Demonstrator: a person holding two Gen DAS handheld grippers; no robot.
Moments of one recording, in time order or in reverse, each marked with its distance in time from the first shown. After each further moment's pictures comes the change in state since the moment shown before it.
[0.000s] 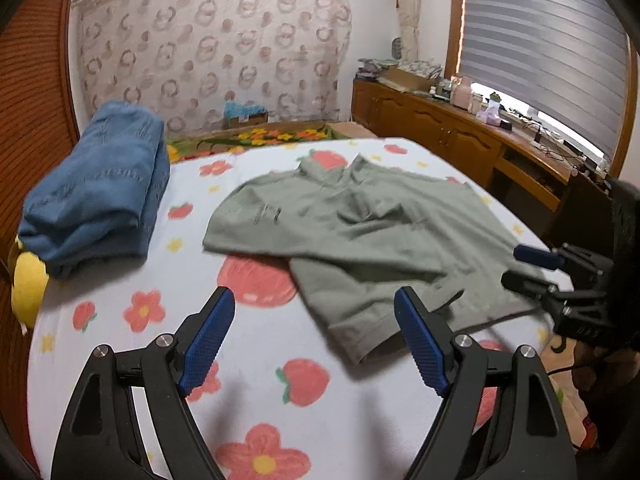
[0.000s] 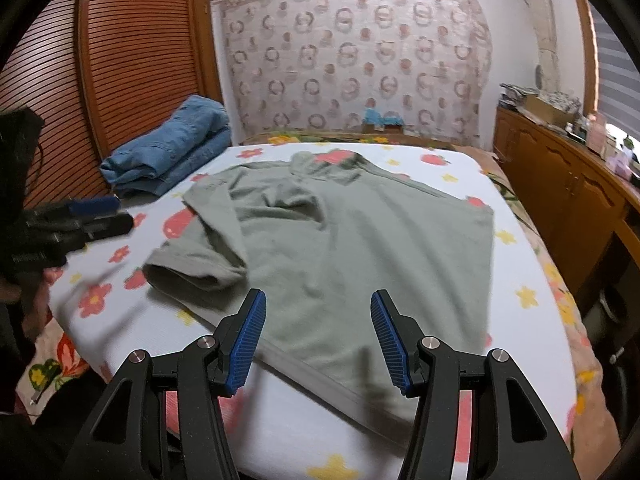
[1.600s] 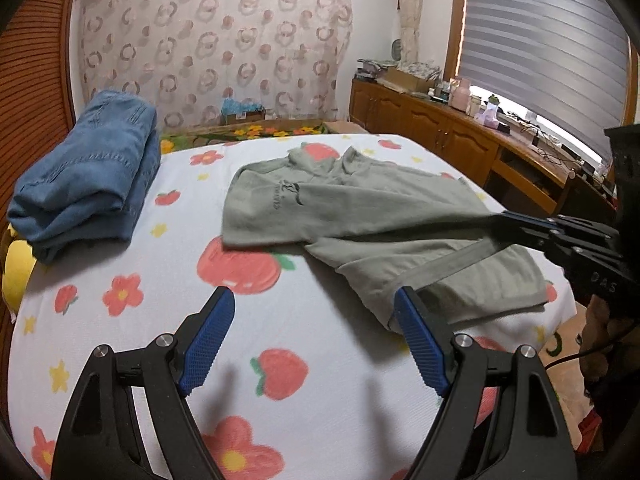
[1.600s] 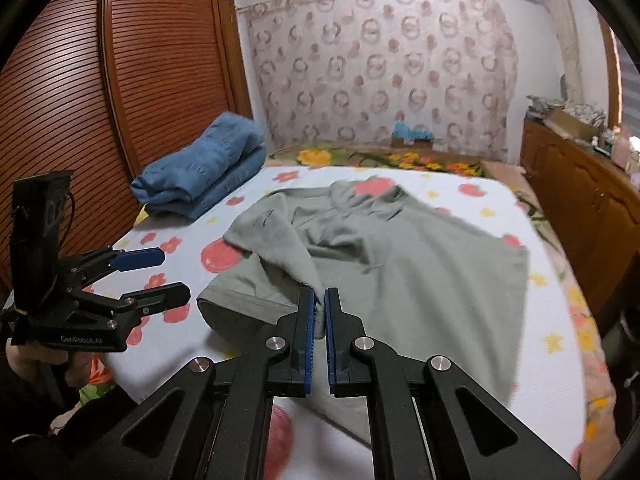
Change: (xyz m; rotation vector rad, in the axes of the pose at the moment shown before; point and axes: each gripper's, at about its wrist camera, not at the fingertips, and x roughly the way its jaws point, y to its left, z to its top) left arm 0.004 -0.012 -0.008 -0.019 -0.014 -0.027; right arm -0.012 -0.011 0.015 -0.013 -0.045 0.079
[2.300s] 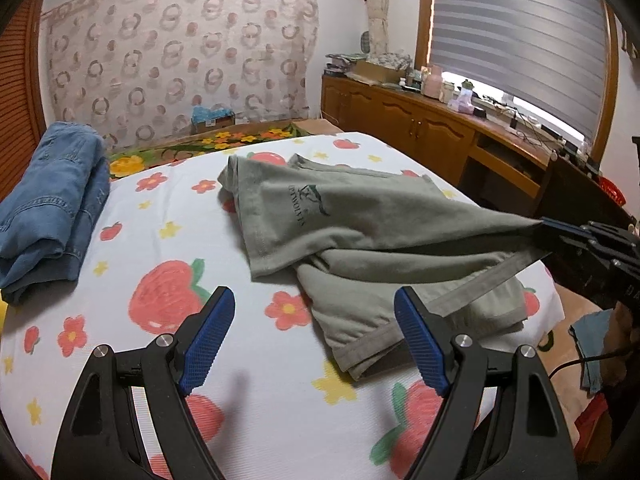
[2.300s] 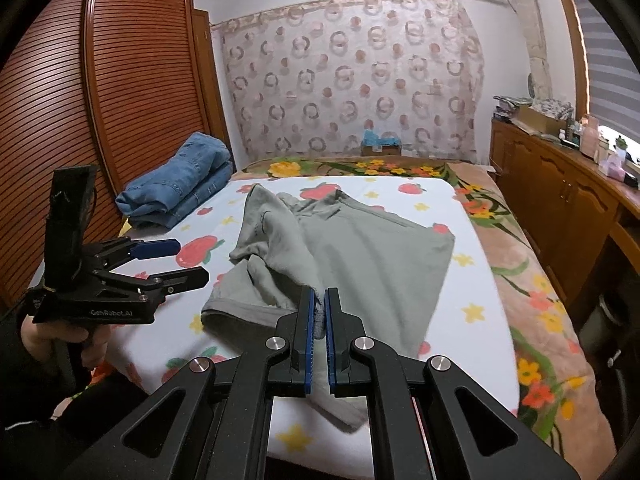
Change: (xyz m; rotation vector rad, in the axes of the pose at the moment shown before) left arm 0.024 -0.053 0.021 0.088 0.015 -0.052; right arm -0.051 0.003 -0.030 0.053 -0.037 -0.079
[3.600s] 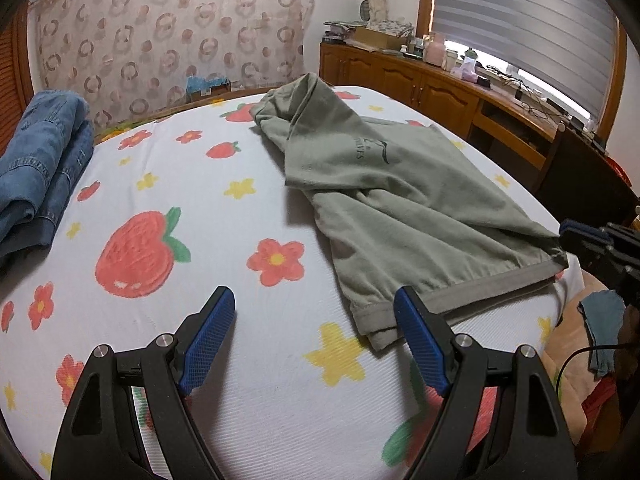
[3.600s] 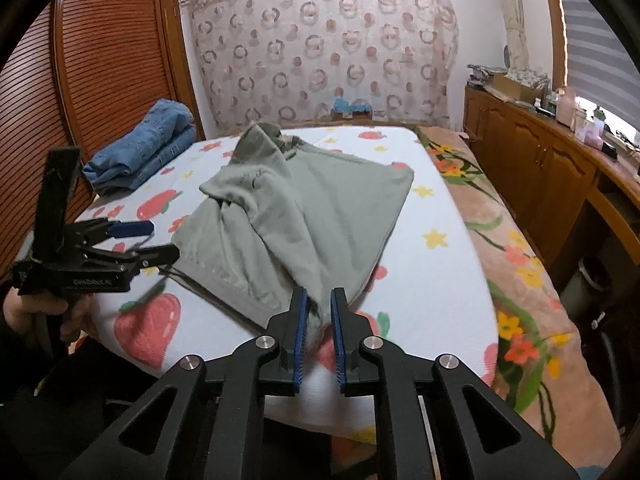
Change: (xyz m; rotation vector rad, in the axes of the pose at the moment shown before) left arm 0.029 -0.006 -0.023 0.002 0.117 0.002; right arm -0.002 -0.005 0.001 0.039 0.097 -0.085
